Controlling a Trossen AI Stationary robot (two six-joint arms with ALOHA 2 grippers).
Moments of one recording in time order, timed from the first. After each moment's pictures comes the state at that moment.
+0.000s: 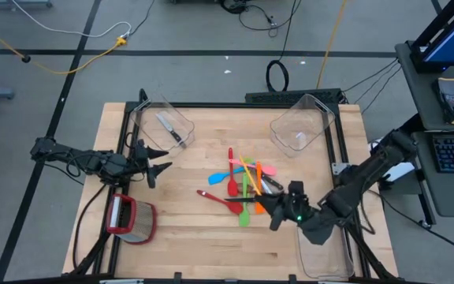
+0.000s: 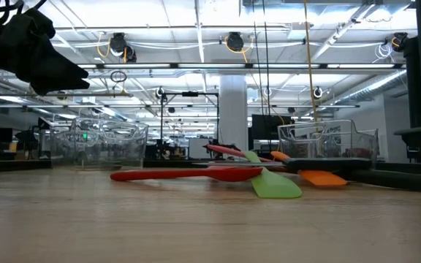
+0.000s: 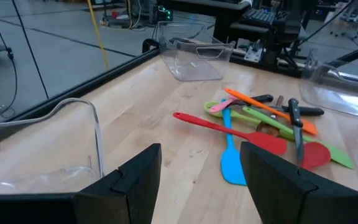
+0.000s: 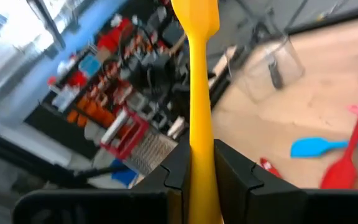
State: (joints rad) left arm -0.27 0.24 0.19 -0.23 -0.59 -0.30; right arm 0.71 1.42 1.11 -0.11 1.08 1.24
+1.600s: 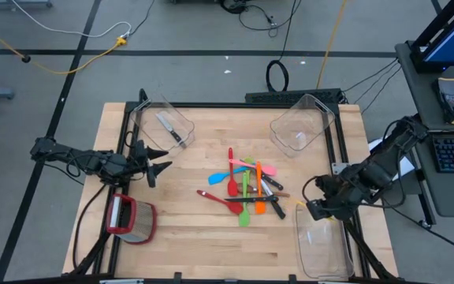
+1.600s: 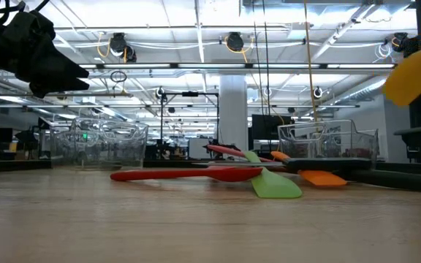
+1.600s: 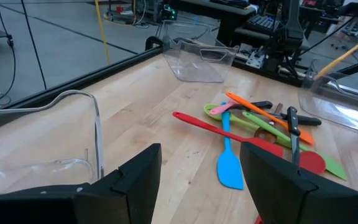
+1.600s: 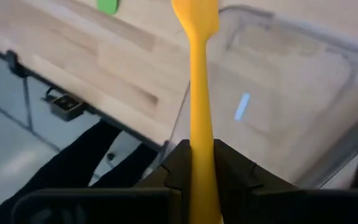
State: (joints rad) left arm -0.27 0.24 0.19 -0.23 -0.60 -0.37; right arm 0.73 1.07 1.11 -1.14 0.01 1.96
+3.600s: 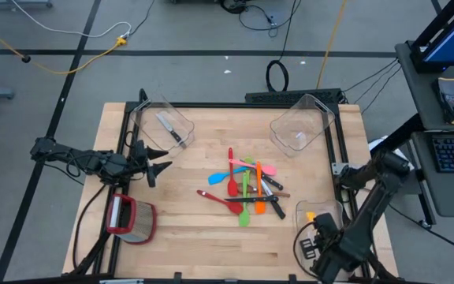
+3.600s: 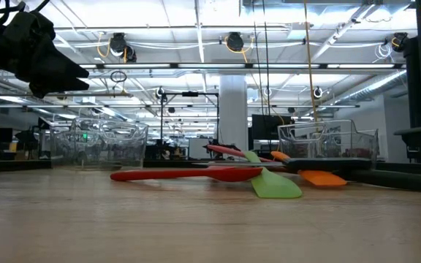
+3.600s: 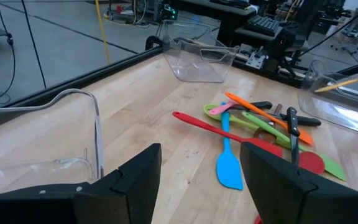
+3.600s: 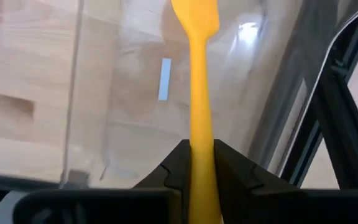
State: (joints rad) left arm -0.27 0.24 0.19 -0.23 -0.60 -0.38; right arm 0.98 1.71 1.44 -1.45 -0.08 2.28
